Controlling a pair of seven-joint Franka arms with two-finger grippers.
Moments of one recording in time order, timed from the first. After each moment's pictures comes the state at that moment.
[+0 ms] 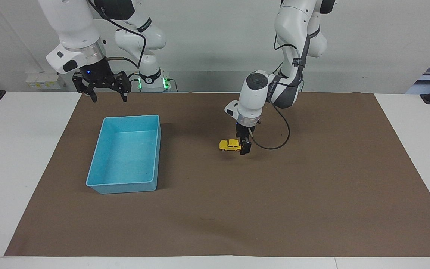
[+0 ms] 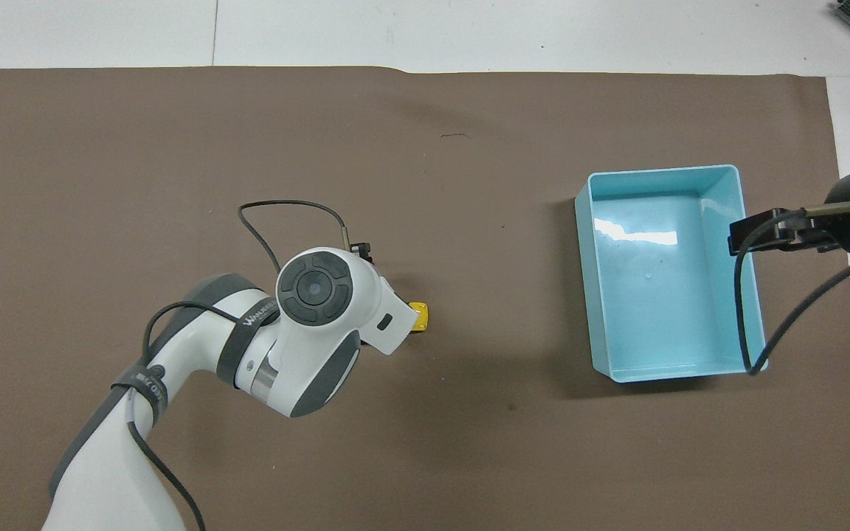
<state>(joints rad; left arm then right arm) -0.70 0.29 0.03 -2.02 -0.04 2.41 0.86 0.02 0.00 0.05 -1.54 -0.02 1.54 0.05</state>
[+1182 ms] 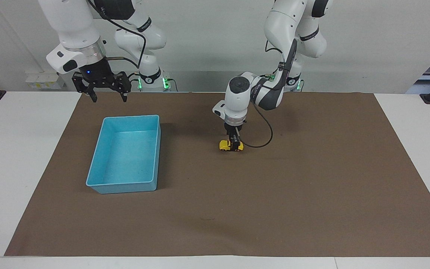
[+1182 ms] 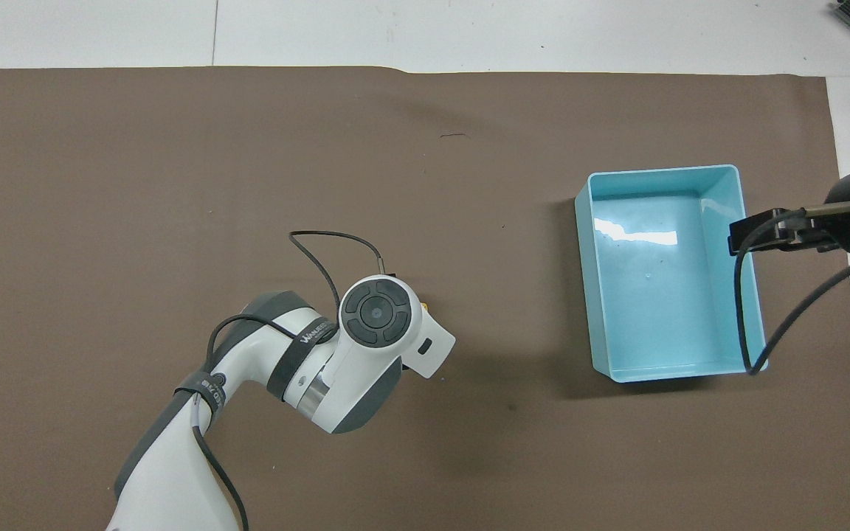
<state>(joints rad) -0.76 0.31 0.04 -2.00 -0.04 2.34 0.79 0.02 0.00 0.05 -1.54 -0.02 1.54 0.05</state>
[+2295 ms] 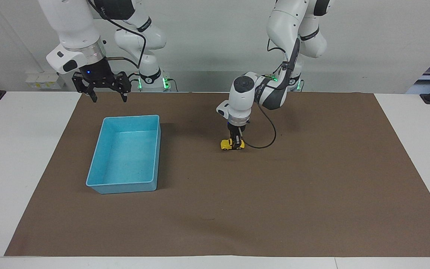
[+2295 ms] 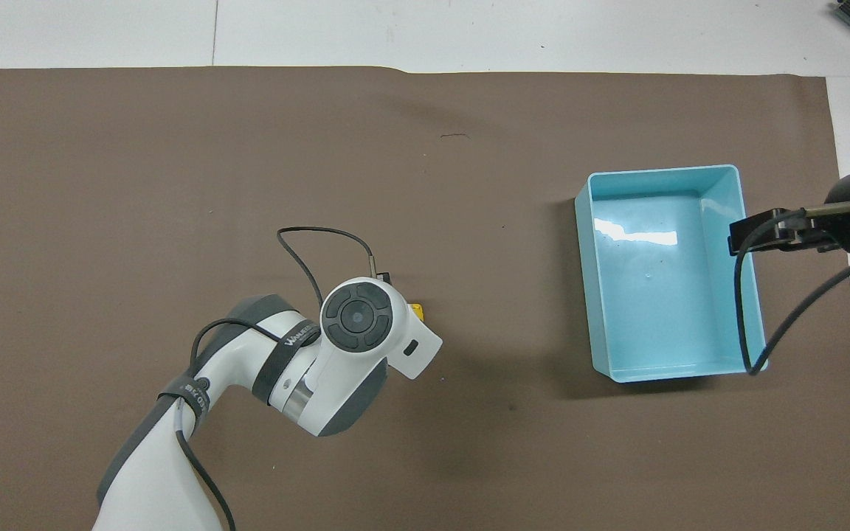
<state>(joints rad) -0.74 0.28 0.05 -2.06 -0.04 2.41 0.87 0.02 0.00 0.05 -1.54 -0.02 1.54 0.05</state>
